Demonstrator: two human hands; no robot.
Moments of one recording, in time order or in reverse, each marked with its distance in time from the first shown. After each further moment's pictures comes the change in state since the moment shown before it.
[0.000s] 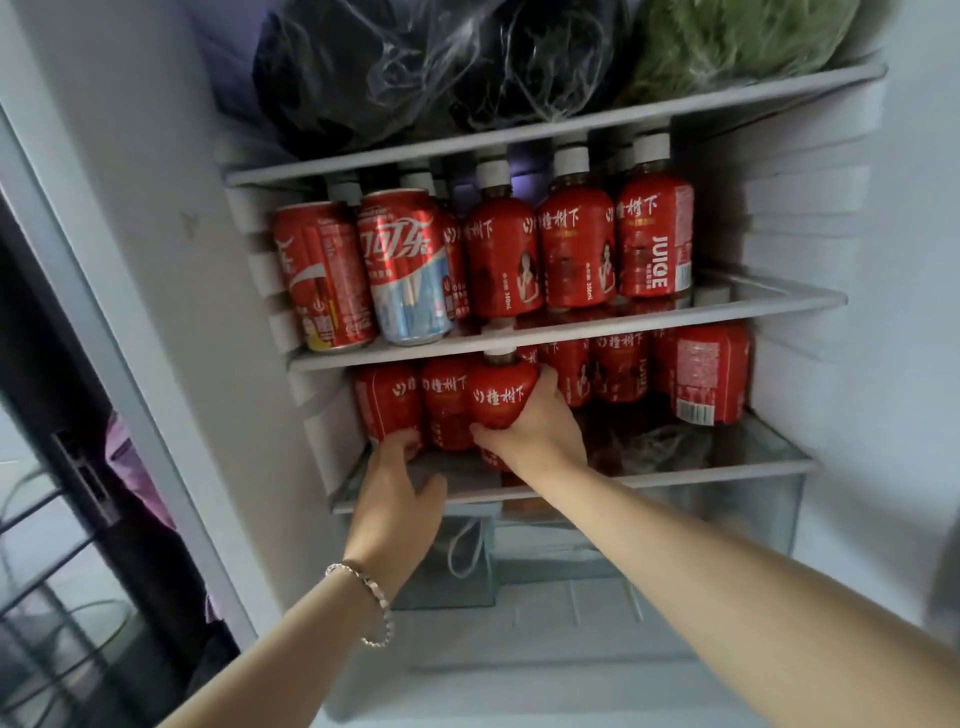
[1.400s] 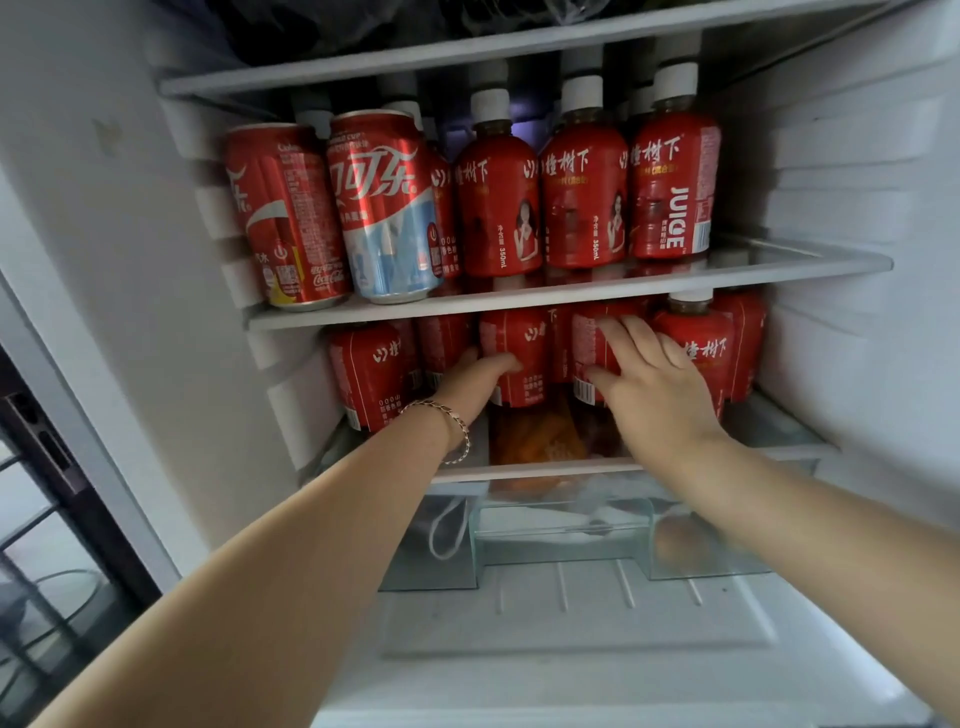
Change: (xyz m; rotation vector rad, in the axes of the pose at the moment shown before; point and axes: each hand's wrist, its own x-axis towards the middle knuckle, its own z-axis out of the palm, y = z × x) left_hand 0.083 0.049 0.069 -0.436 -0.386 -0.257; right_hand 0.010 0.061 -0.075 -0.992 0.197 -0.691
